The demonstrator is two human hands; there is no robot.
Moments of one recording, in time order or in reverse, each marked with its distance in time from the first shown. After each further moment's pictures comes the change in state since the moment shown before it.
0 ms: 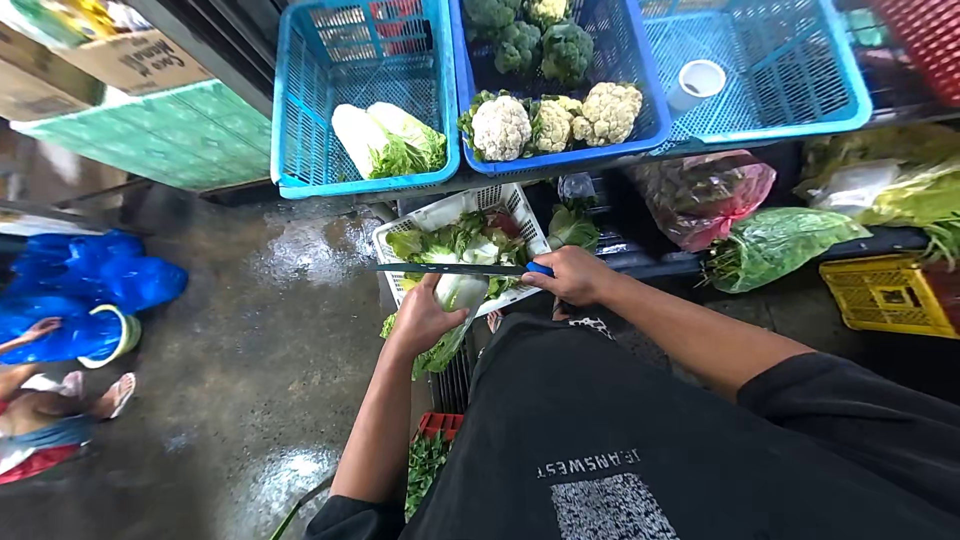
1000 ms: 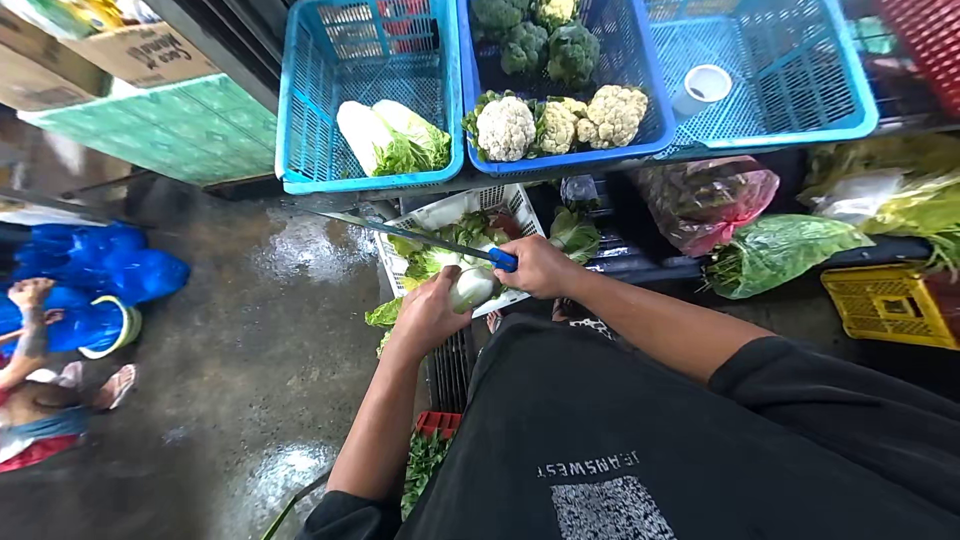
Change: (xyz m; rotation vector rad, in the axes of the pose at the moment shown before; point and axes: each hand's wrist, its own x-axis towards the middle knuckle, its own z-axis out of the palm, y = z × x) left_hand -0.004 0.020 0.001 0.385 0.002 0.094; right_hand 0.039 -0.061 -0.005 0.239 0.069 0.073
